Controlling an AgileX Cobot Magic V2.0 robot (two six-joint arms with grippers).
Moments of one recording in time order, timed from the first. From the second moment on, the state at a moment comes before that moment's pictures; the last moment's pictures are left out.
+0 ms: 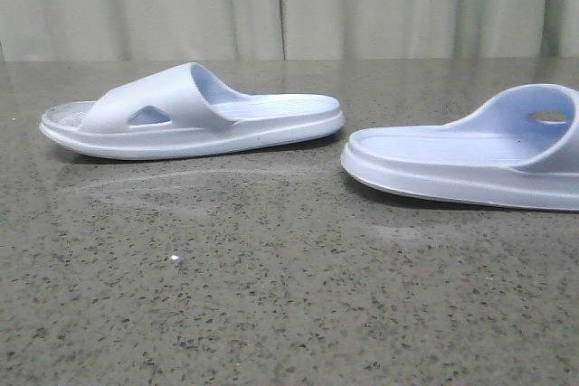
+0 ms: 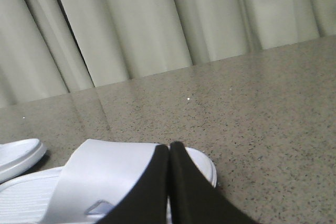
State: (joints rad) left arm 0.02 0.00 0.00 -0.23 0.05 0.04; right arm 0.04 -0.01 0.01 0.31 0.02 -0.09
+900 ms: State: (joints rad) left arm 0.02 0.43 -0.50 -0.31 0.55 0.03; right arm 0.04 0.50 -0.47 0.45 0.51 -0.09
